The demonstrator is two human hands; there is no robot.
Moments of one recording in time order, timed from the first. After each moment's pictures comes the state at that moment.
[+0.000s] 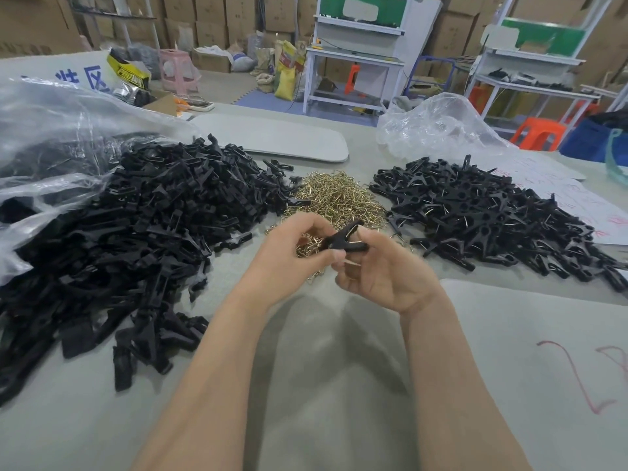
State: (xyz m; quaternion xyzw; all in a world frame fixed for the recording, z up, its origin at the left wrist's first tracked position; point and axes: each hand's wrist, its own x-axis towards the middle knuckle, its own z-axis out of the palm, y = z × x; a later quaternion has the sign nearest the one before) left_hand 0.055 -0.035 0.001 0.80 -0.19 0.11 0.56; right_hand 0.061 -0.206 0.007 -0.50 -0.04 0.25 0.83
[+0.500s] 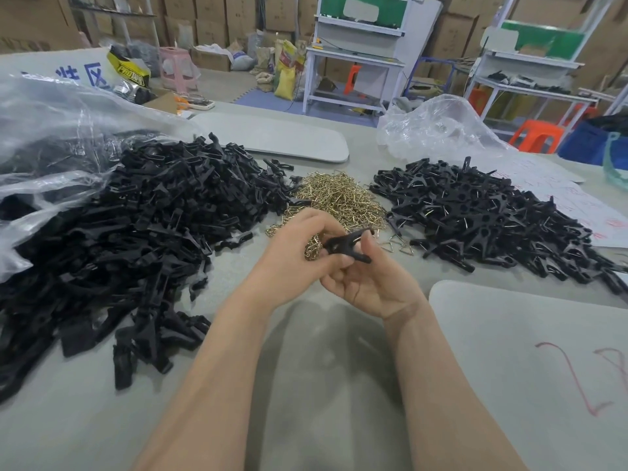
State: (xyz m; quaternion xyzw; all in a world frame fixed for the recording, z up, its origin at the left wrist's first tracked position) left_hand 0.047 -0.039 0.011 0.81 -0.26 0.13 0.52; right_hand 0.062 -0.193 -0.012 -0.41 -0.09 0.28 0.86
